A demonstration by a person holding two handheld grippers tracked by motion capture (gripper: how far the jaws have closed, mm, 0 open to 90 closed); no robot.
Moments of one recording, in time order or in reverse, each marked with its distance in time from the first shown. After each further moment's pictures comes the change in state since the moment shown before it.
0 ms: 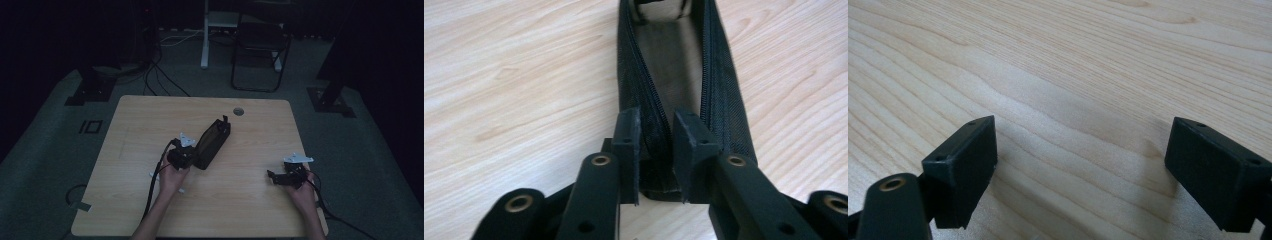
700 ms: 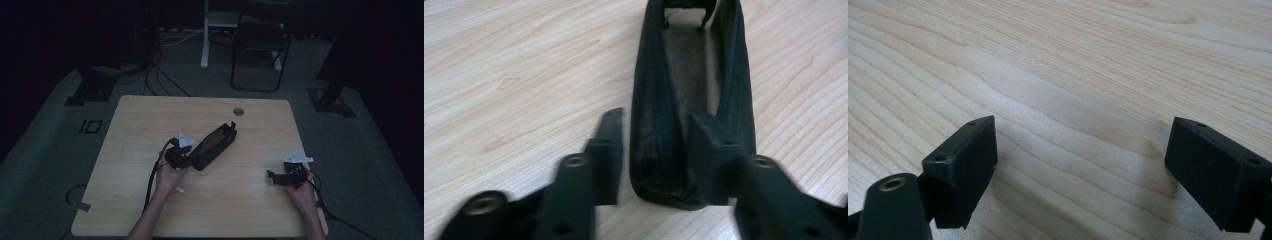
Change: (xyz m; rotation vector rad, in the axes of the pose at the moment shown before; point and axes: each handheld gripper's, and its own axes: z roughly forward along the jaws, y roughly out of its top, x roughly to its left) left arm 0.003 -0.002 -0.001 -0.002 -0.016 0.072; right arm 0.000 0.000 0.000 0.000 0.000 0.000
